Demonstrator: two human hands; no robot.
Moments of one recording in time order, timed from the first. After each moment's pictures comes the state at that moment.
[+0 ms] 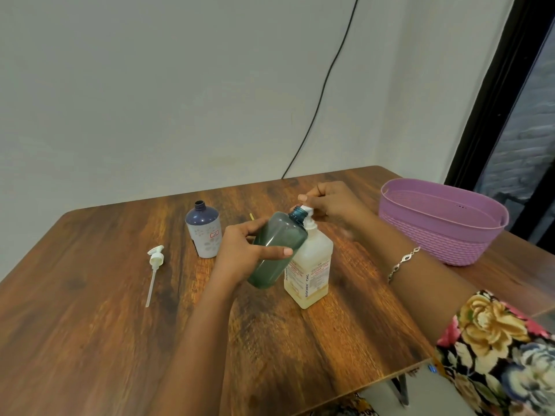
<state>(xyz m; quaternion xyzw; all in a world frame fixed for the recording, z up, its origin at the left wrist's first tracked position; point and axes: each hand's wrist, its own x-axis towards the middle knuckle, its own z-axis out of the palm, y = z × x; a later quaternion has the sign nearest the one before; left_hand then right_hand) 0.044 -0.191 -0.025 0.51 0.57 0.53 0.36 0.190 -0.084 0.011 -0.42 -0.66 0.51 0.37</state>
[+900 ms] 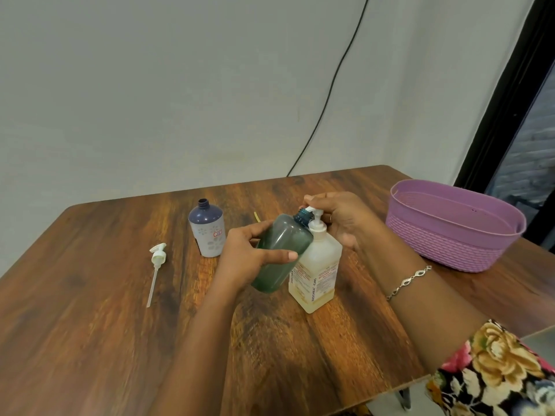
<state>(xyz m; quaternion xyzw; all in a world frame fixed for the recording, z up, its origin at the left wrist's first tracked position) 0.041 -0.187 -0.028 0.50 0.58 0.53 0.37 0.178 -0.086 0.004 -0.40 -0.48 0.65 0.43</state>
